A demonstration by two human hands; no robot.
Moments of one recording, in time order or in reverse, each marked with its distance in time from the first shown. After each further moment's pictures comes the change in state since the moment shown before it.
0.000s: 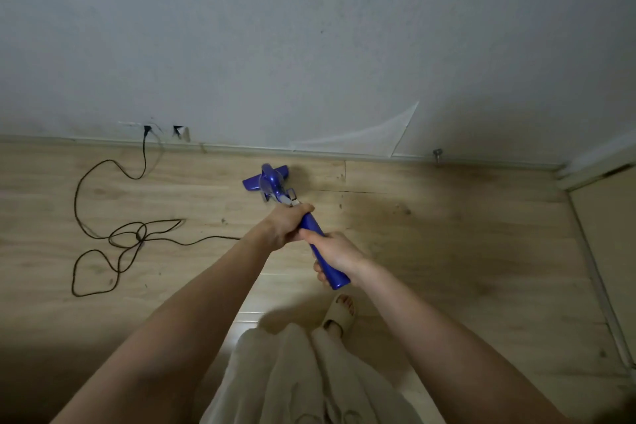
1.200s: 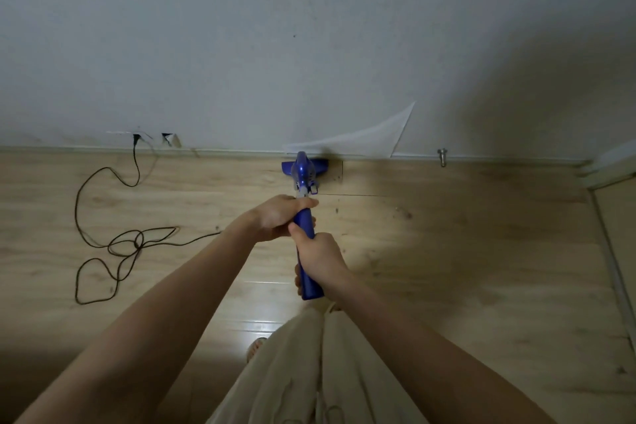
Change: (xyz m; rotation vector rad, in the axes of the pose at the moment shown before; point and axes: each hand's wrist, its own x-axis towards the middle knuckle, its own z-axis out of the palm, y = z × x) left_hand 0.063 0.085 0.061 0.172 -0.220 -0.030; right_hand 0.043 -0.043 -0.080 0.170 0.084 0.011
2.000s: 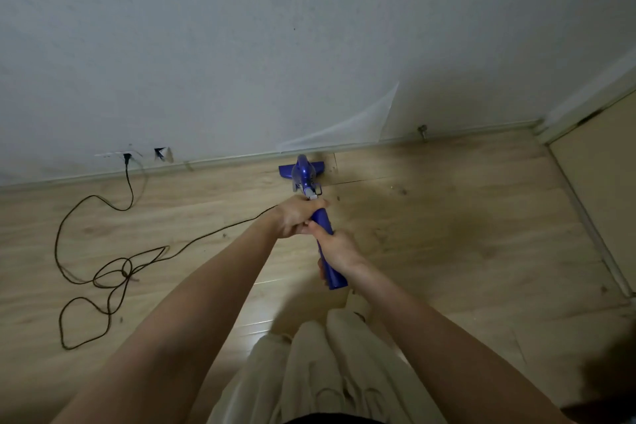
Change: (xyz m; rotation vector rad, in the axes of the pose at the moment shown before) left_hand -0.055 -0.073 -0.060 0.147 -0.059 0.006; right_hand -0.034 0.057 0.116 -0.007 0.192 -0.023
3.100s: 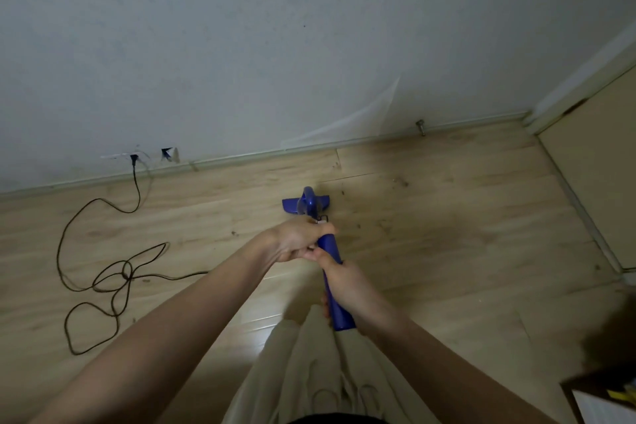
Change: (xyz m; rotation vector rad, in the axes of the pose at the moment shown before) left_hand -0.081 -0.061 -0.037 0.140 -0.139 -0.024; right_hand -0.102 0.024 0.078 0.095 0.015 0.095
